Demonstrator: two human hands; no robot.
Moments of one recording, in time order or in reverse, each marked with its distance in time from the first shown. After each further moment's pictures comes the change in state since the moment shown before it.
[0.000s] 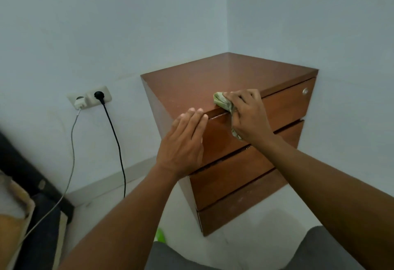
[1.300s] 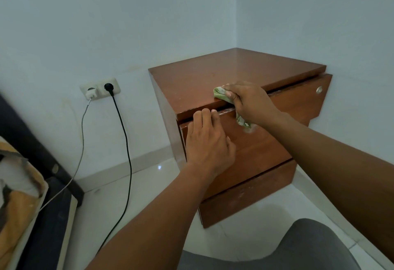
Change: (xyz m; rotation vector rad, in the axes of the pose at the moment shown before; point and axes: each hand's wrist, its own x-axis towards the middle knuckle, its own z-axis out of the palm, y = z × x) left_hand 0.022 0.085 -0.016 -0.009 -0.145 -0.413; right_hand 0.029 0.004 -0.032 0.122 -0.315 0.006
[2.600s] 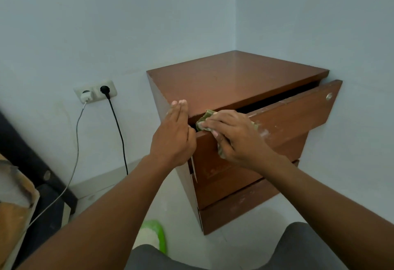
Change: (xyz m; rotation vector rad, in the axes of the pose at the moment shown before) left_hand 0.023 -0.092 -0.013 -0.353 -0.142 -0.001; right_hand -0.052 -0.051 0.030 0.070 0.028 -0.242
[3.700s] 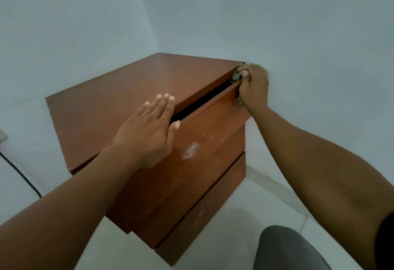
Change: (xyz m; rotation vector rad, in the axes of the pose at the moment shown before) left_hand 0.110 0.098 0.049 0.379 -0.236 0.464; right_hand -0.034 0.271 -0.064 0.021 0.727 0.809
